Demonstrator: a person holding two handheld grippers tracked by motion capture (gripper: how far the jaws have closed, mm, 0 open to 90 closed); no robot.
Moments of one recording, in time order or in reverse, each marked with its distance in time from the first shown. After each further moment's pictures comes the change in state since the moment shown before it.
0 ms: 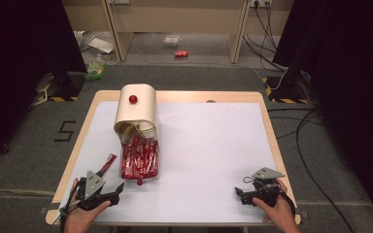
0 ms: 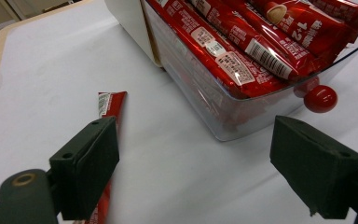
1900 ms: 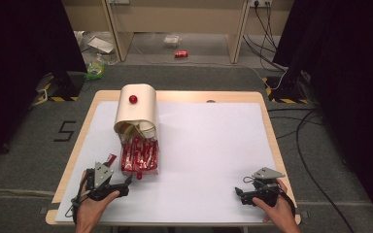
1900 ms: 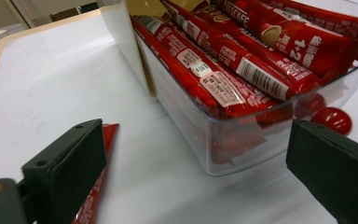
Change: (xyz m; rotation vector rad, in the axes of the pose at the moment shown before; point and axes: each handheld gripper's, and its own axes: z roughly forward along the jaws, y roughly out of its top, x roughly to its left) left arm -0.007 0.020 0.023 -0.032 0.019 -0.041; right arm 0.000 0.000 0.000 0.001 0.001 0.000
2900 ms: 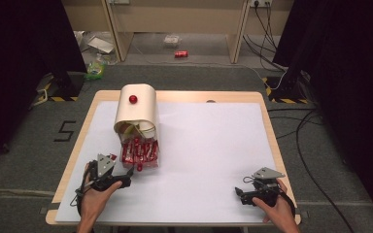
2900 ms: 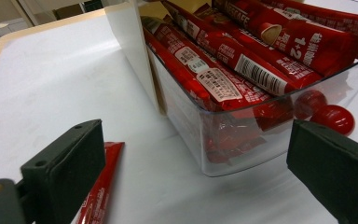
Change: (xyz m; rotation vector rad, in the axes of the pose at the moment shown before) left arm 0.008 0.012 0.022 0.008 0.015 -0.027; right arm 0.000 0.000 0.000 0.000 -0.001 0.000
